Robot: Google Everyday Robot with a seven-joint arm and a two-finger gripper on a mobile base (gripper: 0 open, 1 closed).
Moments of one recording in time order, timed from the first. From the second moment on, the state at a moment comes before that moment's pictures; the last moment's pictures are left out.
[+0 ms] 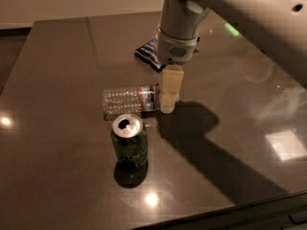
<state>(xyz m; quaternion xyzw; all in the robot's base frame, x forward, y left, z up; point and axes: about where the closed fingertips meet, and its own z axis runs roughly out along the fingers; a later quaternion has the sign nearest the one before) 0.539 -0.034 0.883 -0.72 0.69 0.05 0.08</state>
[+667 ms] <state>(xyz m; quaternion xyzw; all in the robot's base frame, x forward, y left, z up) 0.528 -0.016 0.863 -0.73 0.68 0.06 0.07</state>
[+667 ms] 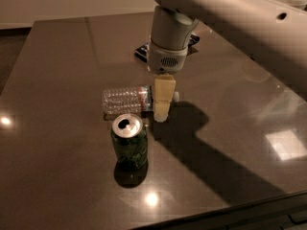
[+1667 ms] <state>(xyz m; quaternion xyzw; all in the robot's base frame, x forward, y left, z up) 0.533 -0.009 0.858 -0.73 0.68 0.05 0.06</state>
